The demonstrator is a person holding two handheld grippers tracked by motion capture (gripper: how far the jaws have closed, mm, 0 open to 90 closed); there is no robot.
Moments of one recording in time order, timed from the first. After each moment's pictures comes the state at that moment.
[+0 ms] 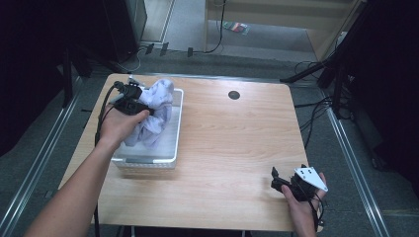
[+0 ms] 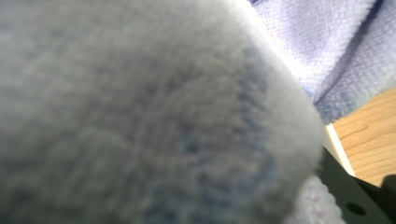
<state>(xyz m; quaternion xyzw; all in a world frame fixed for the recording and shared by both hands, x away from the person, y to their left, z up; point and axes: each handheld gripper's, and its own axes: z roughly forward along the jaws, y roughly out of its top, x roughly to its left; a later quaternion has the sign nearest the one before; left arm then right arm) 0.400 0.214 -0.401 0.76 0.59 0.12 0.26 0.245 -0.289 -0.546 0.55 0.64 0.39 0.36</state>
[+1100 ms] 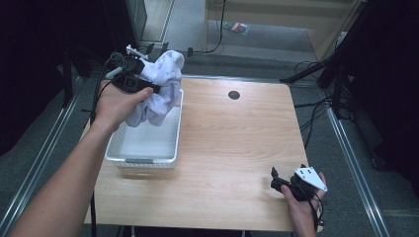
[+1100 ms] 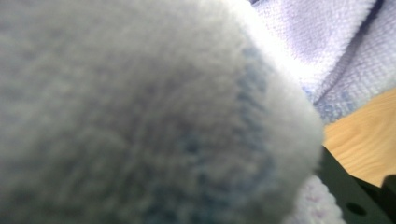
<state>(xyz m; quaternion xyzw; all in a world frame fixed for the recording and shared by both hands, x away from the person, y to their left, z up) 0.393 0.187 -0.312 0.76 0.54 0.14 0.32 0.245 -0.288 -0.546 0.55 0.64 0.39 0.36</state>
